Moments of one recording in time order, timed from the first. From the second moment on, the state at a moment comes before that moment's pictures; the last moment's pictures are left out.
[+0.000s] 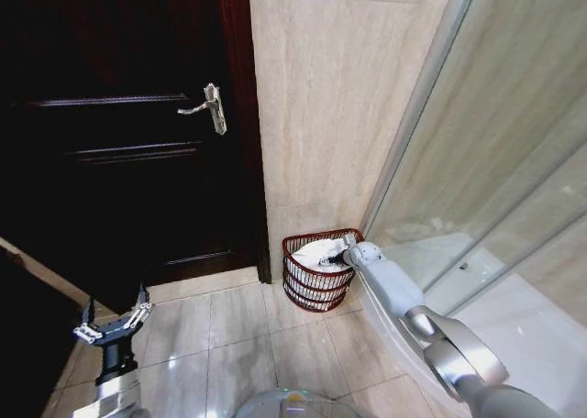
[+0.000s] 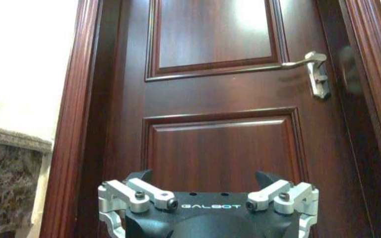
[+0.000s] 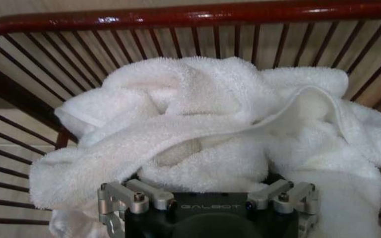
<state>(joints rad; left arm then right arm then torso) 1.80 -1.61 -0.99 -1.99 -0.29 -0.68 0.05 -0.43 1.27 -0.05 0.81 0.47 -0.73 -0.29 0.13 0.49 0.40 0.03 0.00</state>
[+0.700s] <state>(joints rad) 1.78 -1.61 -0.95 -2.01 -0.29 -0.66 0.06 -0.64 1.12 0.09 1.40 0.62 -0.63 0.02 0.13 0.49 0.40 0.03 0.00</state>
